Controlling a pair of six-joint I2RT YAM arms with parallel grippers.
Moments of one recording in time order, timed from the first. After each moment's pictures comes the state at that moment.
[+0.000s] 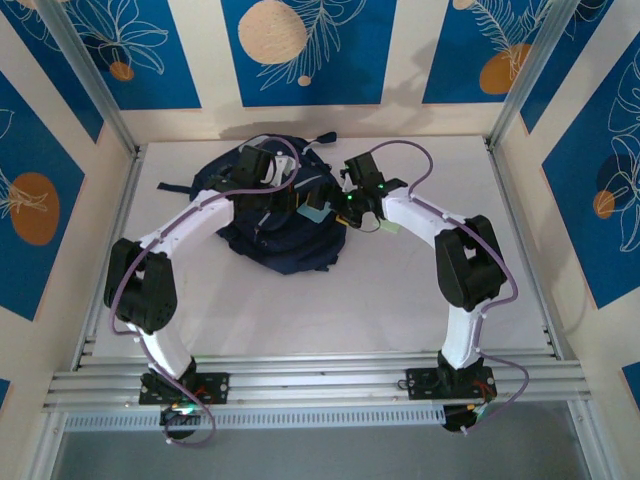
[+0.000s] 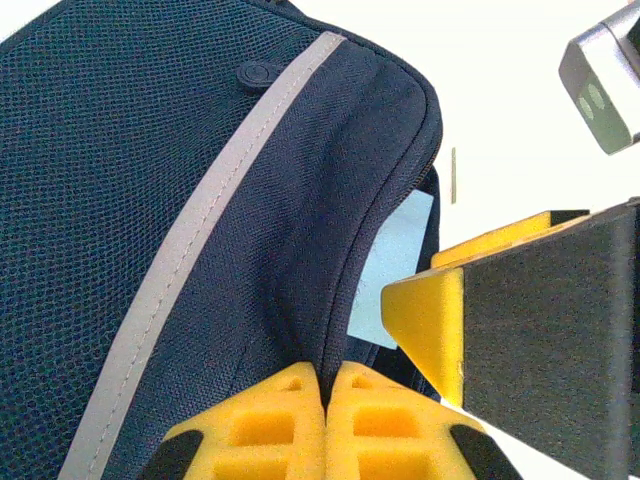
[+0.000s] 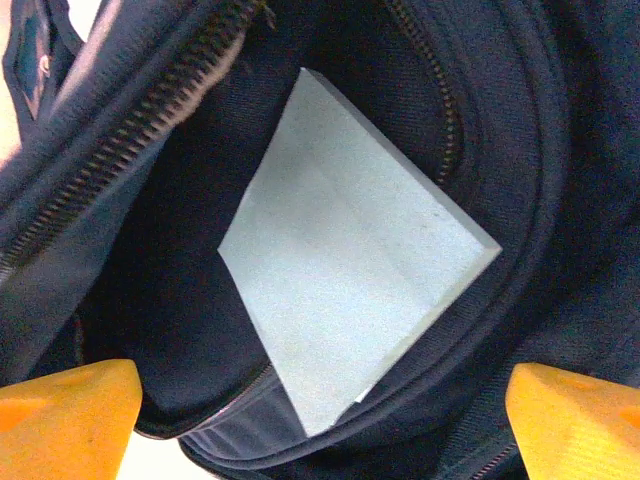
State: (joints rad) left arm -0.46 1.75 1.44 -0.52 0.28 -0.33; right arm 0.47 1.89 1.41 -0.42 -0.37 0.75
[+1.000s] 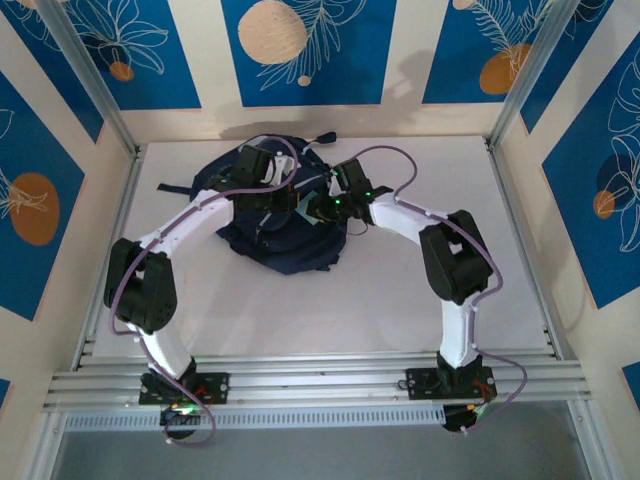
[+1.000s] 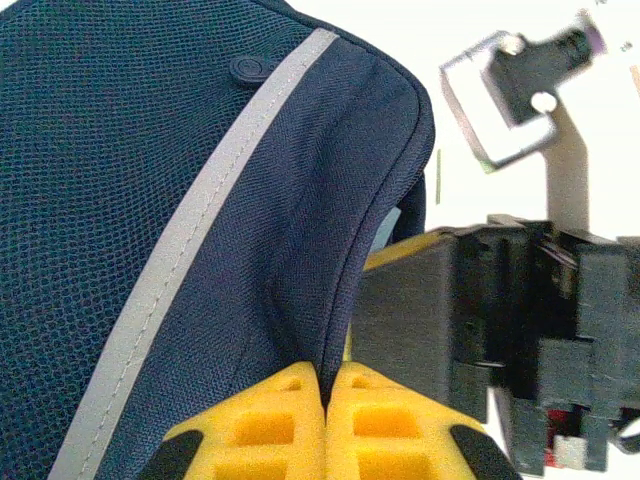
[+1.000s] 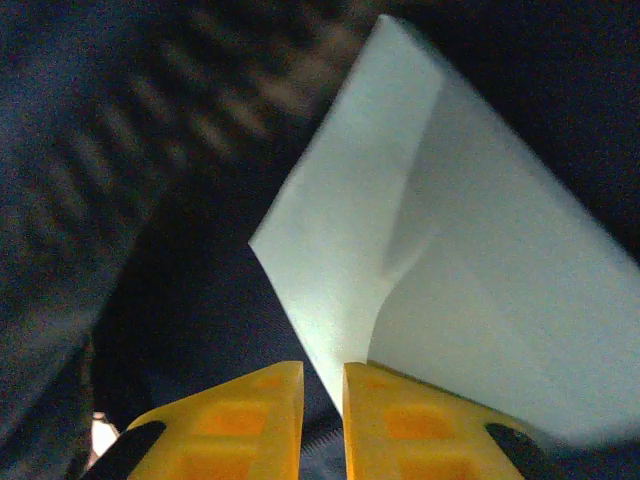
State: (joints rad) left arm -0.46 1.75 1.44 -0.51 0.31 -0.36; right arm 0.50 1.95 1.39 -0.26 -0.42 0.76
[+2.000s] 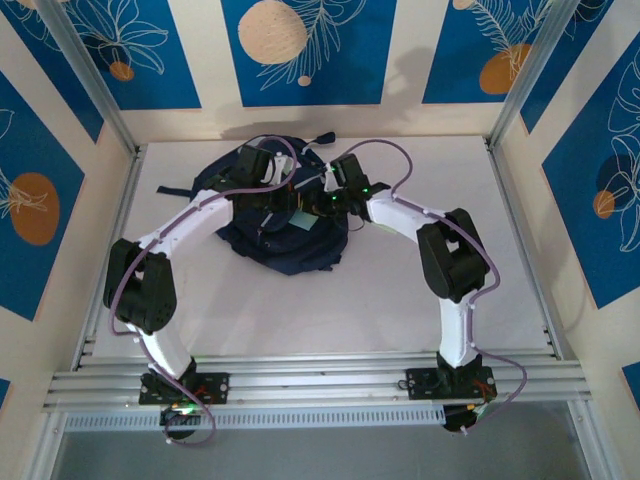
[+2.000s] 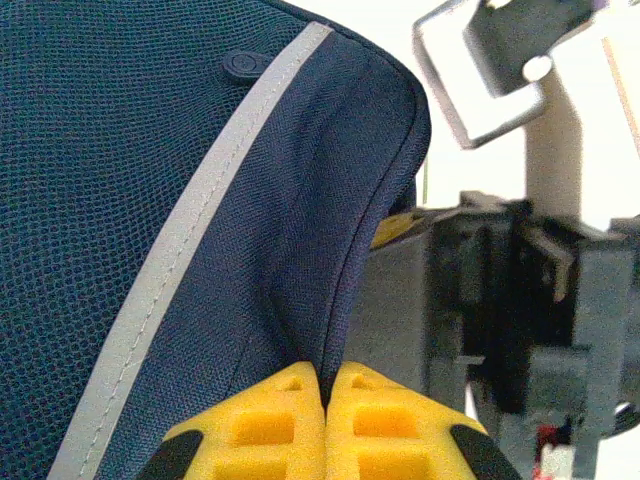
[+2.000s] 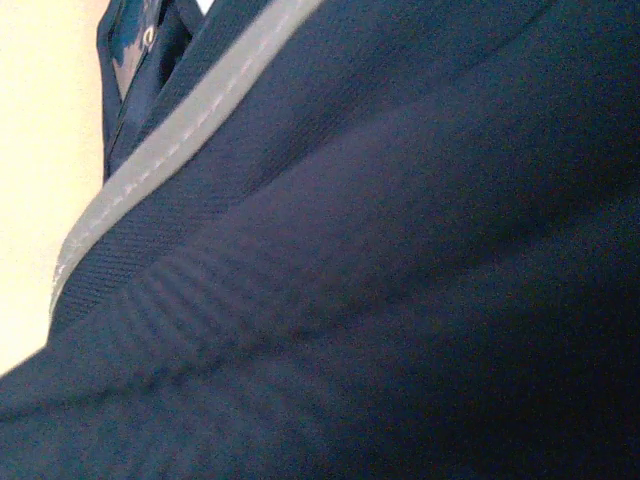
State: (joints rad) left arm -0.46 1.74 1.44 -0.51 0.33 -0.39; right arm 0.52 2.01 1.46 -0.24 -0.48 0.70
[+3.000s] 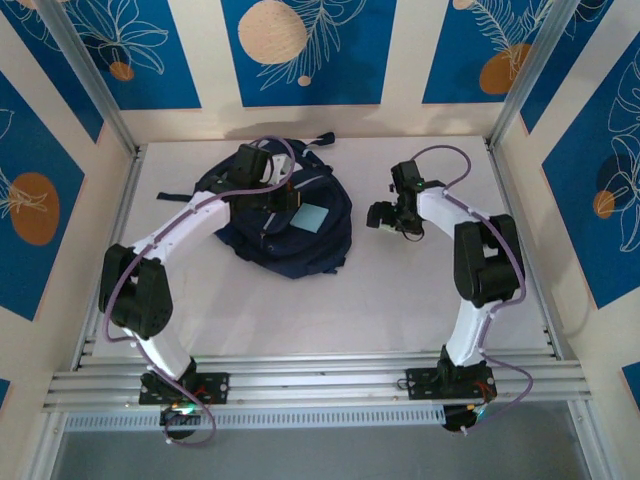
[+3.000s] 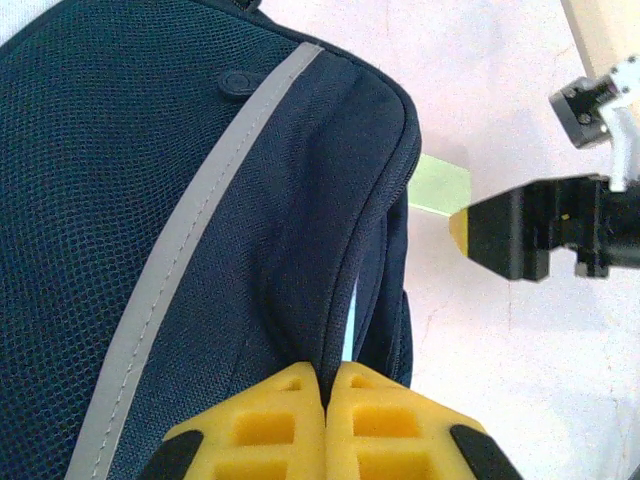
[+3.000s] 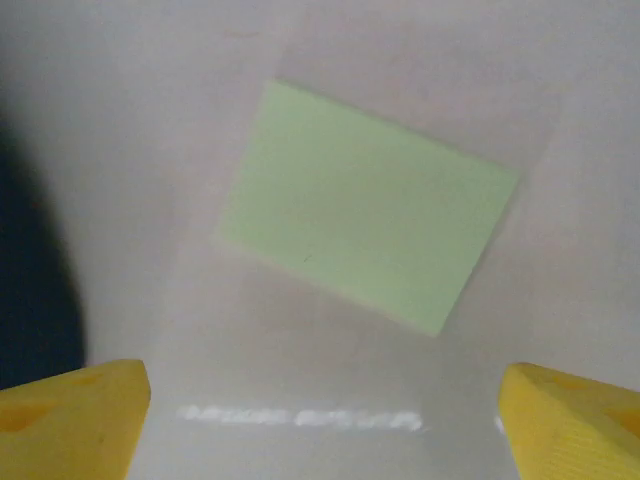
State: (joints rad) left arm -0.46 1.70 1.43 -0.52 0.34 -0.39; right arm 0.21 1.88 1.31 -0.66 -0.07 0.33
